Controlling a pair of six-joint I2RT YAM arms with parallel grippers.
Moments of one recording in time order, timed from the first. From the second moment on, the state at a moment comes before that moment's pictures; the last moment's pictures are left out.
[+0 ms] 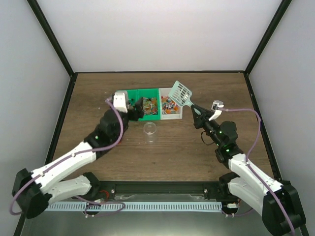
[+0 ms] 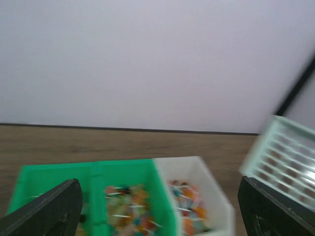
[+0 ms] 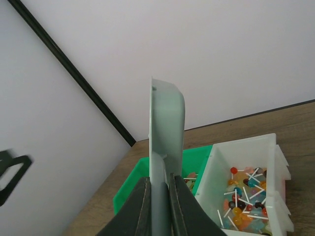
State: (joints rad) left arm -0.85 0.98 0.71 0.20 -0.48 -0.31; right arm 0.37 0.88 0.34 0.64 -0.19 0.61
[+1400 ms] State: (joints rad) left arm -0.43 1.93 1.29 -0.23 -0.23 -0.37; right arm 0.37 0.82 0.34 0.61 -0.23 0.61
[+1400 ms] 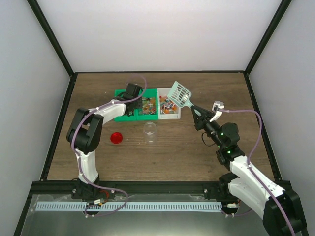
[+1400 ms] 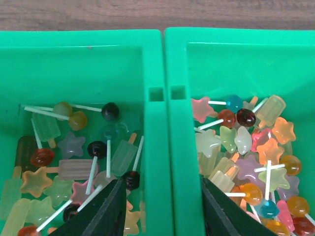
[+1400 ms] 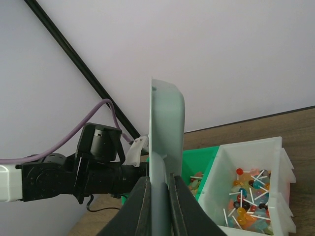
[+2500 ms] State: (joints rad) left arm -0.47 1.96 1.29 -0.23 -0.46 -0.80; right arm 0.37 0.84 0.32 0.62 -0.23 0.62
